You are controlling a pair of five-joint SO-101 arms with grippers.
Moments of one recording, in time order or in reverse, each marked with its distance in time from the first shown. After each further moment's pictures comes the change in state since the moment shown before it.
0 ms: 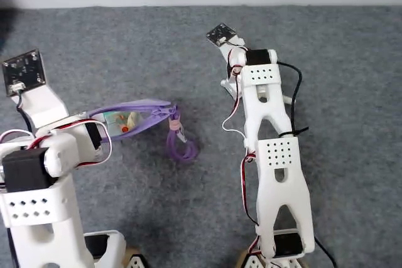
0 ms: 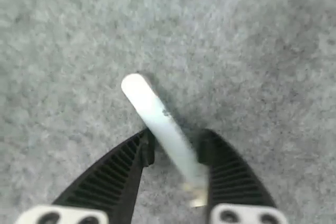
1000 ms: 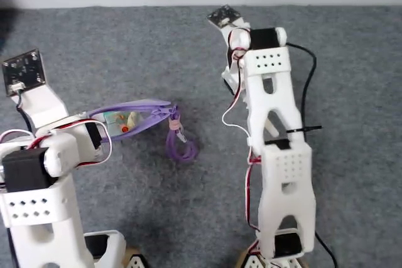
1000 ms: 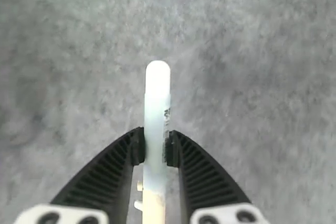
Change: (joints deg) left arm 0.0 0.0 -0.1 0.0 0.0; right arm -2.4 -29.6 17.5 16.0 -7.6
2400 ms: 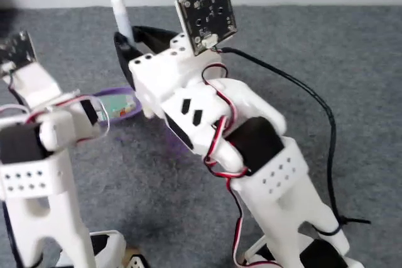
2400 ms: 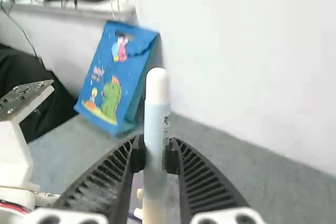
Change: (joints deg) left arm 0.0 13.3 -14.1 0.5 5.4; right arm -31.7 -64.1 49.6 -57.2 -32.8
